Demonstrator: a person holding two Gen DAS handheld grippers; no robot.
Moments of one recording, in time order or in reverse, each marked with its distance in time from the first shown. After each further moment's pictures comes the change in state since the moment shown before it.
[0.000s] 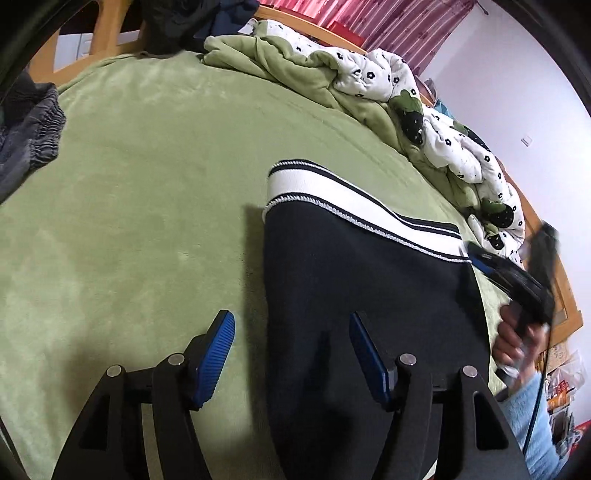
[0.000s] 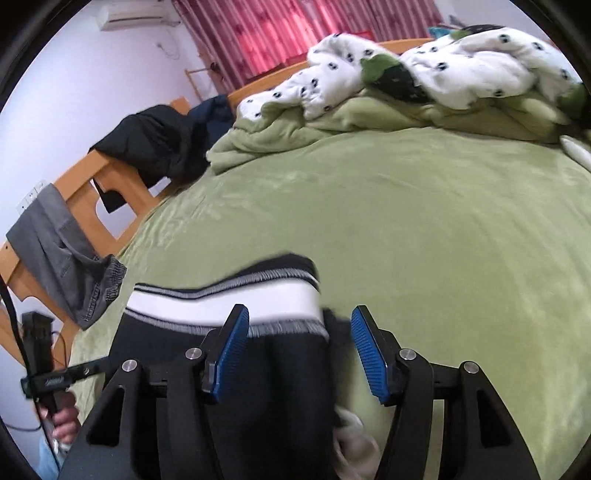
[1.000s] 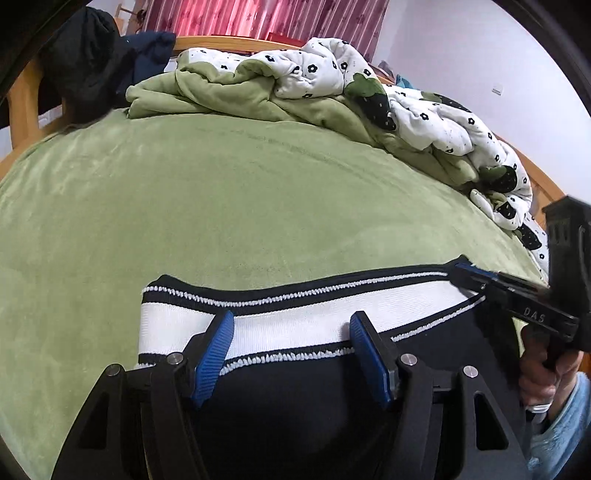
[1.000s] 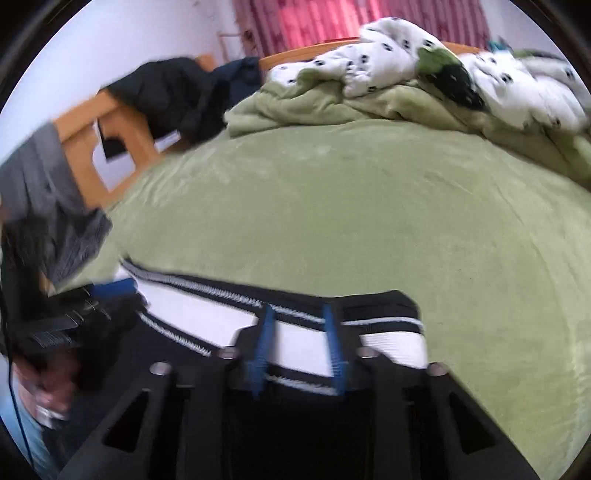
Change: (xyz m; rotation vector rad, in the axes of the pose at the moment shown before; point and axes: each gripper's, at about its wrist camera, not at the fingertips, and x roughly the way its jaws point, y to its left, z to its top) left arm 0.097 -0.074 0.053 0.261 -0.097 0.032; right arm 0.067 0.034 -0.002 -0.165 0.049 -0.029
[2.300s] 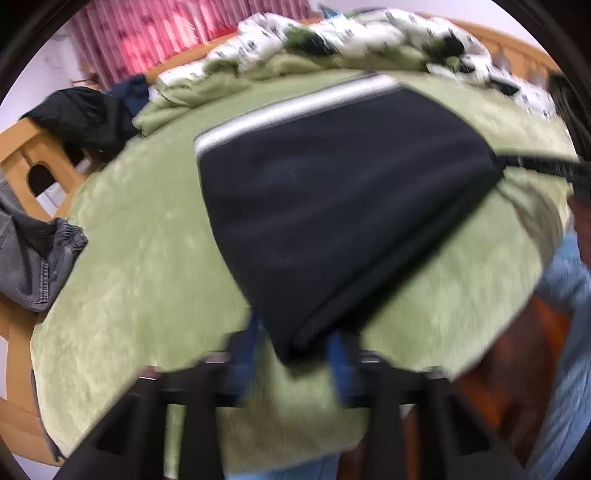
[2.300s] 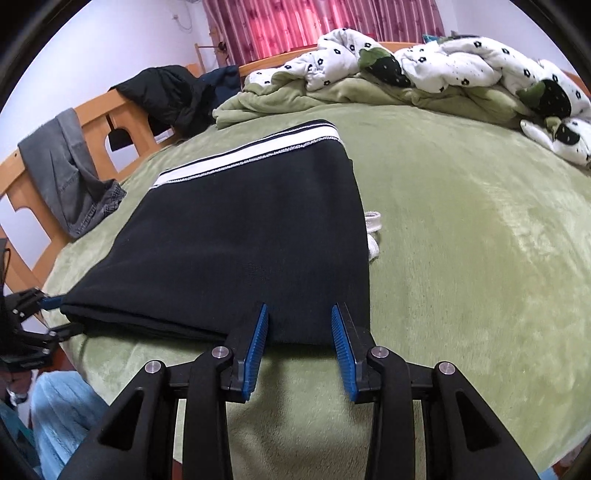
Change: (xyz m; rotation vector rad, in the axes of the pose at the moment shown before) left arm -0.159 -0.048 -0.177 0.360 0.095 0.273; right arm -0.144 0.010 -0.184 0.076 -0.035 -0.079
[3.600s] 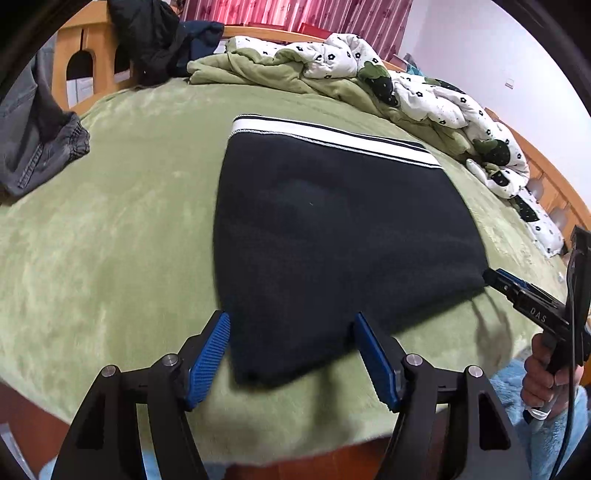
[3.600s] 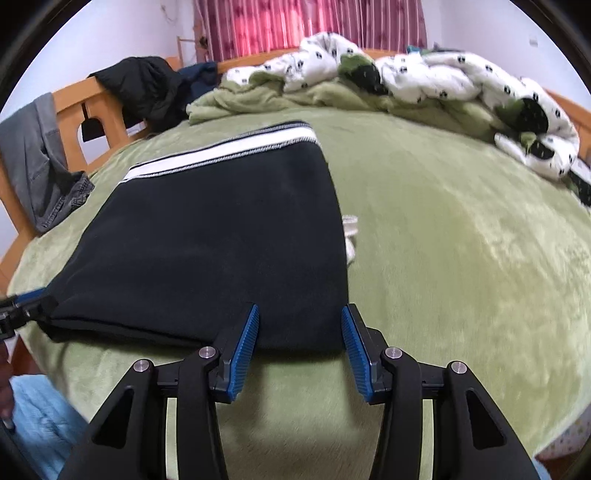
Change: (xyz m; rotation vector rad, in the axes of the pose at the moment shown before) left arm 0.001 0.024 0.002 -0.438 0.003 -0.176; right arm -0.001 0.011 0.003 -0.028 0.006 -0.161
